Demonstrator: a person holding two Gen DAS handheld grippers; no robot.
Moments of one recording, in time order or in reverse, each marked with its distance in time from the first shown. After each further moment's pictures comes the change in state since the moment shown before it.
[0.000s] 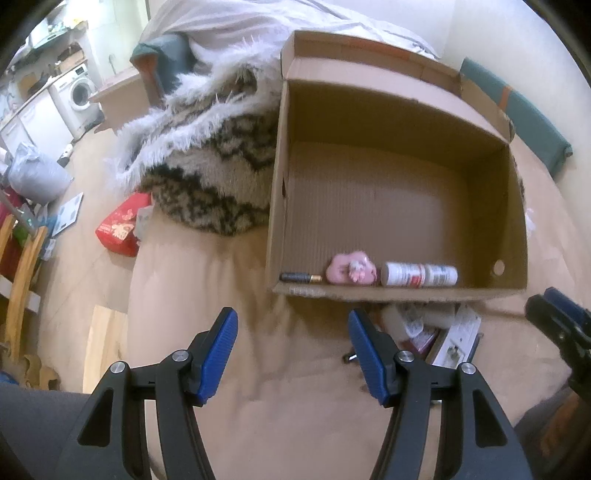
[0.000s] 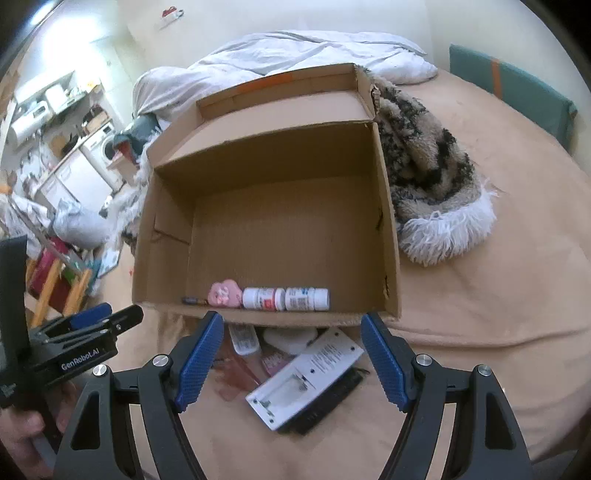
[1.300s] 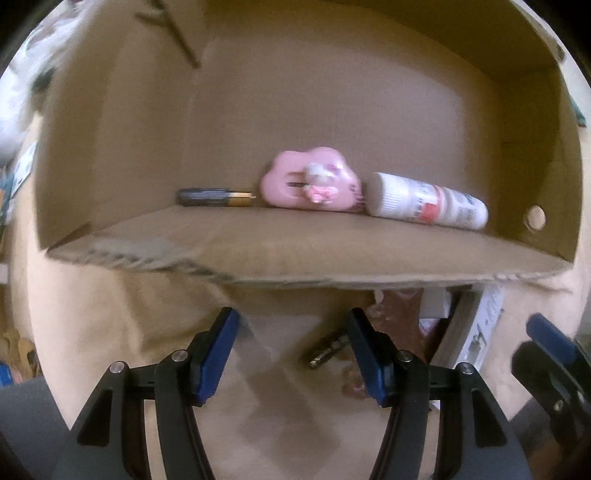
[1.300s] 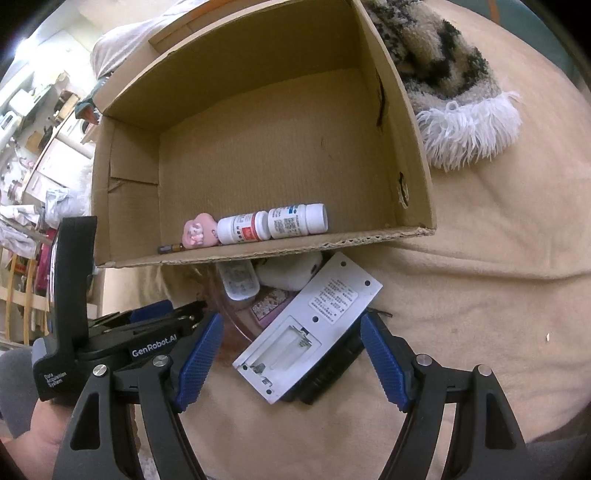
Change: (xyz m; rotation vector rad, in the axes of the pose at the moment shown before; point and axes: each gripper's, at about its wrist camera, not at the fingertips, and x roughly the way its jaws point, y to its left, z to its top) left arm 0.125 -0.053 -0.014 0.020 0.368 -0.119; right arm 0.067 -0.018 -0.022 0.146 0.284 0.034
